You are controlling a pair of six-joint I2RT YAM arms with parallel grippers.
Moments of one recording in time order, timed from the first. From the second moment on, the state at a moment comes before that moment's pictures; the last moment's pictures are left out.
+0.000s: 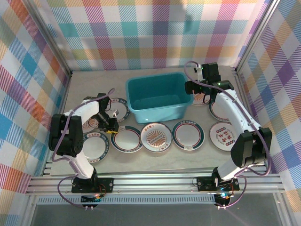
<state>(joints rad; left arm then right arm) -0.12 1.73 1.13 -1.01 0.30 0.00 0.23 1.56 1.45 -0.66 0.07 -0.01</state>
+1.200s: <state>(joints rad) -0.14 1.31 1.35 -1.18 0.00 -0.10 0.23 1.49 1.41 -0.65 0.02 0.00</state>
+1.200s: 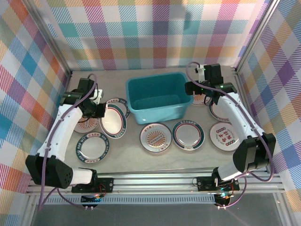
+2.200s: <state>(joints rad) -0.14 1.39 1.68 -0.83 -0.05 -0.26 0.27 1.62 1.75 -0.72 -0.39 0.18</state>
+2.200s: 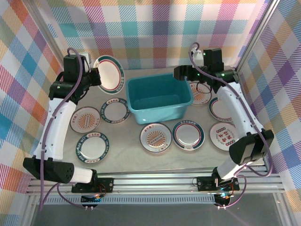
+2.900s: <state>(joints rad) -0.17 1.42 1.50 -0.47 0.39 -0.63 0.30 1.90 2.06 -0.74 -0.71 0.30</state>
